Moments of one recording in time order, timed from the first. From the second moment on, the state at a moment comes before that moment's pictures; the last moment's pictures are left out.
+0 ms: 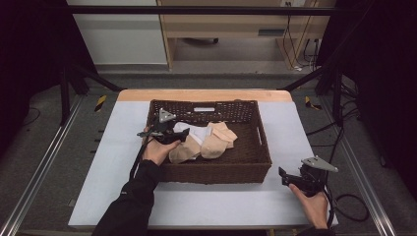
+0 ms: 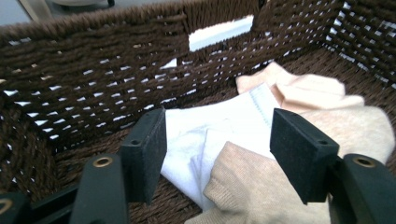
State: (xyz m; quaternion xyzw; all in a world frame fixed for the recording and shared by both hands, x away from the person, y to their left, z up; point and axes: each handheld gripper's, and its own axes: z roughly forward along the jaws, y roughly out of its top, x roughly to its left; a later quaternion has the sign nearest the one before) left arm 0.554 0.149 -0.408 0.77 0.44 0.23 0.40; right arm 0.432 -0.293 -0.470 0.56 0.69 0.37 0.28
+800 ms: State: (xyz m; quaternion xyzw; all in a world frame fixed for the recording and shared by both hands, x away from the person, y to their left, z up) left arm 0.558 0.141 -0.425 0.82 0.43 0.19 0.33; right arm 0.432 -0.293 -0.471 0.55 0.69 0.37 0.28
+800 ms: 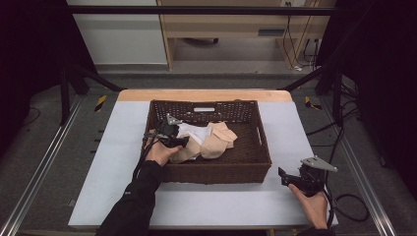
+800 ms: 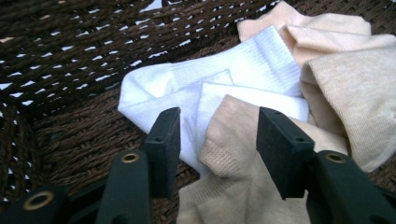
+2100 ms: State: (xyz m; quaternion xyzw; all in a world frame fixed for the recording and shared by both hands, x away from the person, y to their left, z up) left arm 0.540 0.160 -0.387 0.73 0.41 0.21 0.50; right arm 0.432 -0.293 -0.471 0.56 0.69 0.37 0.28
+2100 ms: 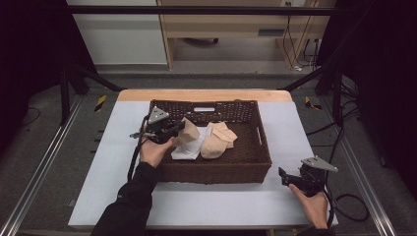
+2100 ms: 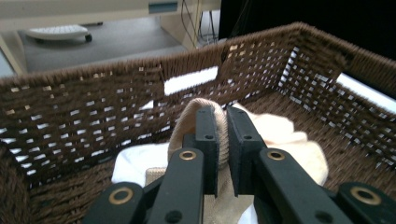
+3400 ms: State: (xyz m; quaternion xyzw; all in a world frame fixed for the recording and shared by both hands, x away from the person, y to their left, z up) left arm 0.470 0.228 -0.306 0.66 0.38 0.26 0.59; right arm 0.431 -0.294 -0.469 0.56 0.69 0.37 0.28
